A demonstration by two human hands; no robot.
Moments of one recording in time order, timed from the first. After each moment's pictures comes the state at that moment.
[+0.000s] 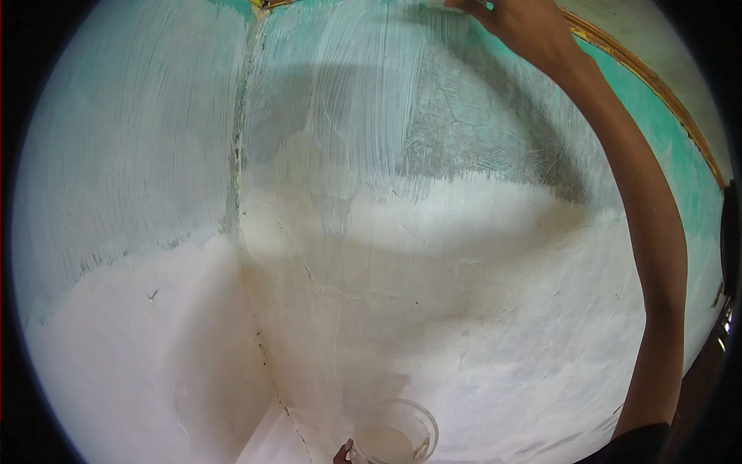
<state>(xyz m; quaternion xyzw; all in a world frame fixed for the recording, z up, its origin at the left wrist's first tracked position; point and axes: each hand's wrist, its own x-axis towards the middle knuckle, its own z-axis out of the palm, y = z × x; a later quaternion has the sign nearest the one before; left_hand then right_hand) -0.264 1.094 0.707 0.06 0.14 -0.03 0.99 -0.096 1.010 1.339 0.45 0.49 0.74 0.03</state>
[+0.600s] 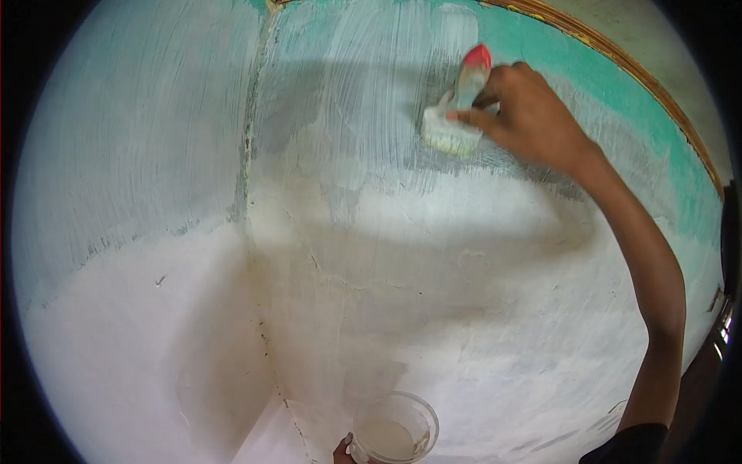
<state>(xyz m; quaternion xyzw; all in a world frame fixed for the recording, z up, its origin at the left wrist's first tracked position) -0.274 1.091 0.709 0.06 0.14 -0.04 0.99 -0.103 1.000 1.248 0.65 0.52 0.54 -0.01</state>
